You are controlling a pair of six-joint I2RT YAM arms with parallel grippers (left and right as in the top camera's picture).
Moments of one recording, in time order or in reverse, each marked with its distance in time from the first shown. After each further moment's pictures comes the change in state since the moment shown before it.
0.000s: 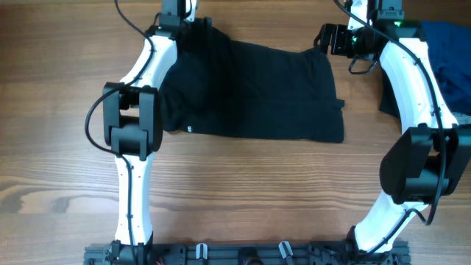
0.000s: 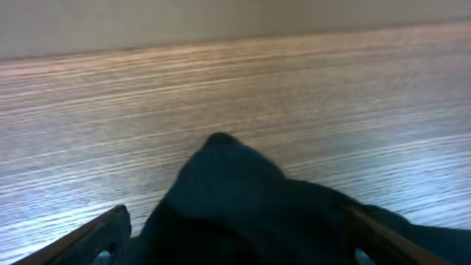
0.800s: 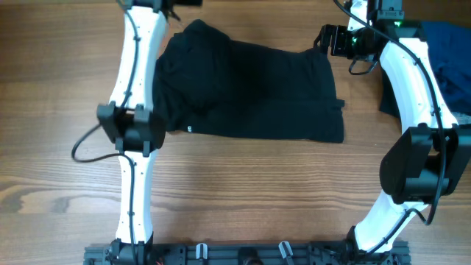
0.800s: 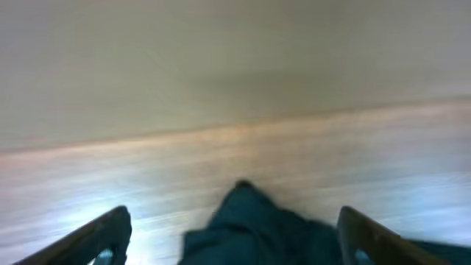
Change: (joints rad) left arm -0.003 0.066 0.808 -0.697 -0.106 0.010; right arm 0.000 0.000 0.000 -0.016 0.000 -0.004
